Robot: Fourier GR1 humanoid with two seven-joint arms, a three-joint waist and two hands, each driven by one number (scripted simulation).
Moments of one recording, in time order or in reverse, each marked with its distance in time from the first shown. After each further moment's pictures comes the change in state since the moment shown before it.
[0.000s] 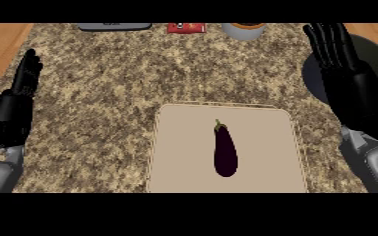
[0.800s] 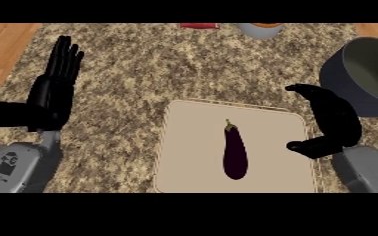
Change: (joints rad) left arm -0.117 -0.189 -0.007 -0.037 0.187 -0.056 0.073; right arm 0.108 0.059 -0.026 0.490 -0.082 0.556 -0.609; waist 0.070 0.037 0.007
